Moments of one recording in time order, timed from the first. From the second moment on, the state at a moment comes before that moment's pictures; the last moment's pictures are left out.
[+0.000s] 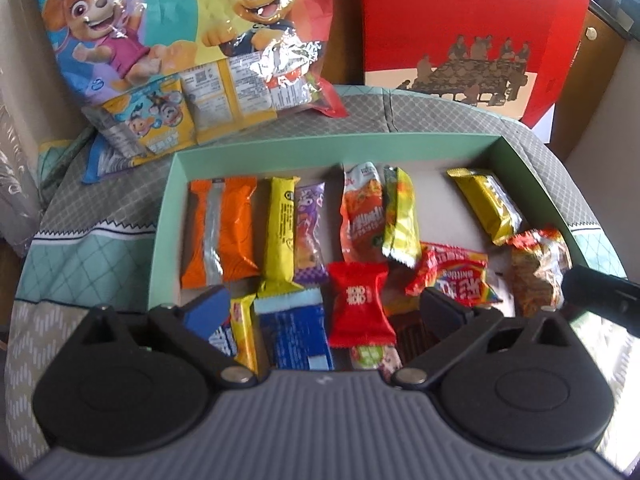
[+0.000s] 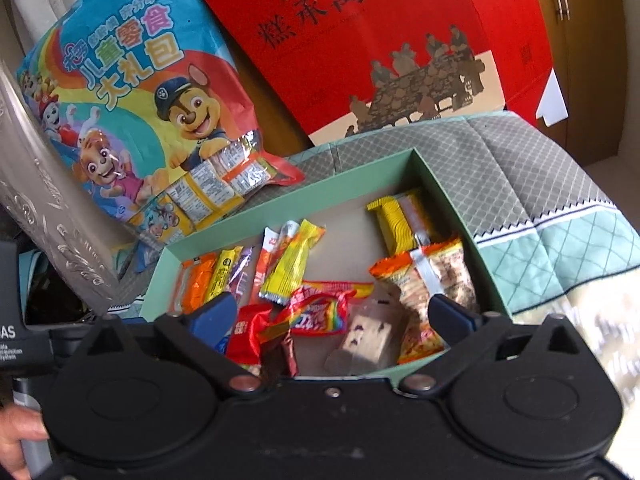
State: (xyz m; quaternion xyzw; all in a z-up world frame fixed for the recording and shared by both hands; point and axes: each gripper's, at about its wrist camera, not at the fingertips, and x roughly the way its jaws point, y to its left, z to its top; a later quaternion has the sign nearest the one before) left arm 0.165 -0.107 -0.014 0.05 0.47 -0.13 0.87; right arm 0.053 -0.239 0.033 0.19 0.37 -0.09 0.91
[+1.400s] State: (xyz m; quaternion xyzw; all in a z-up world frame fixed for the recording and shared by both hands) left arm -0.010 0.003 -0.038 0.09 0.53 -0.15 0.83; right arm -0.023 -0.124 -0.002 0.17 0.51 0.02 0.84
